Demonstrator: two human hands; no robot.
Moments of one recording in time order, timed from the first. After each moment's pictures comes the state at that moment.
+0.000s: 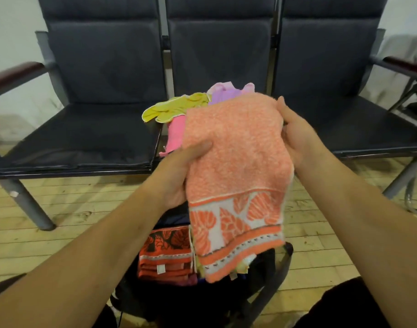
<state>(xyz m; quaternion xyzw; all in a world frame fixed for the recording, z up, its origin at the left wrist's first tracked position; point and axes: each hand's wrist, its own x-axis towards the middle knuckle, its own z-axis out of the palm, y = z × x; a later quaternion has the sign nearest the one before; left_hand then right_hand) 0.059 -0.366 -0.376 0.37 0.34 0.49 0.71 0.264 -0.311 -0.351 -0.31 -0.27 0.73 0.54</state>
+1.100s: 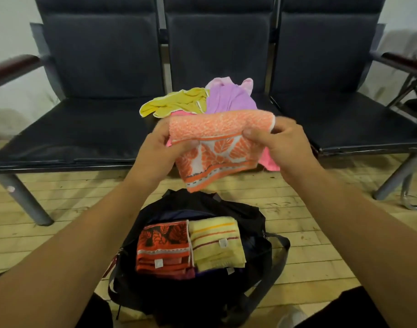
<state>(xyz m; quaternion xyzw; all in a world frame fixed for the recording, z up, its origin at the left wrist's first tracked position) 0.020 -0.340 -0.393 0.60 0.48 0.50 0.39 0.263 -0.336 -0.372 -0.53 -0.55 0.40 0.51</state>
